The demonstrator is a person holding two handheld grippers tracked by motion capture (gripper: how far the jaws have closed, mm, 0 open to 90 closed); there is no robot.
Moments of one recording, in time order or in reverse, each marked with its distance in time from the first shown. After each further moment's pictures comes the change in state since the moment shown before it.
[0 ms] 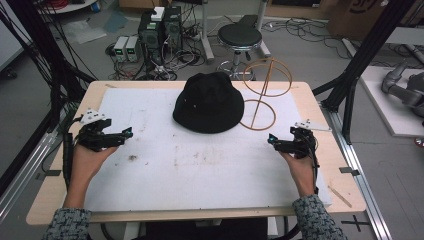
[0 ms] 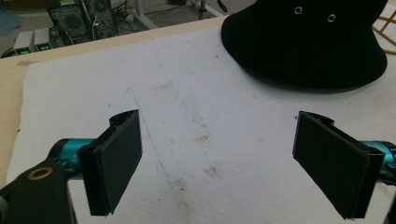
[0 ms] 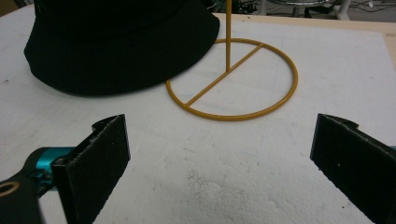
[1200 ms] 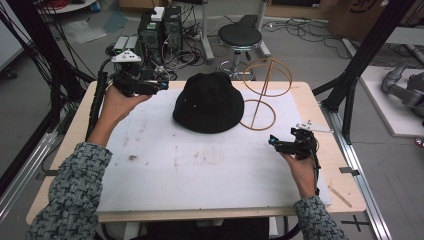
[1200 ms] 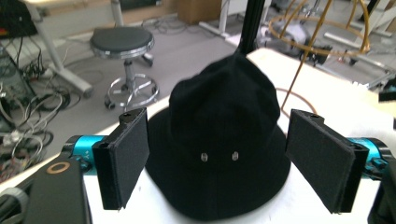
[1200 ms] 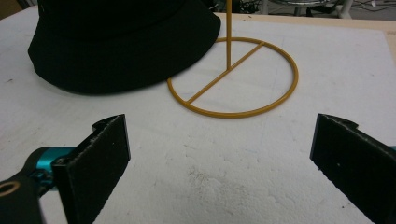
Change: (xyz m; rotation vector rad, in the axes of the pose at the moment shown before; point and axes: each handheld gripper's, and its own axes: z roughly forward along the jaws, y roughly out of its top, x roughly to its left) left arm -0.037 0.150 0.065 -0.088 -0.286 0.107; right arm -0.001 -0.003 -0.003 -0.006 0.008 0.000
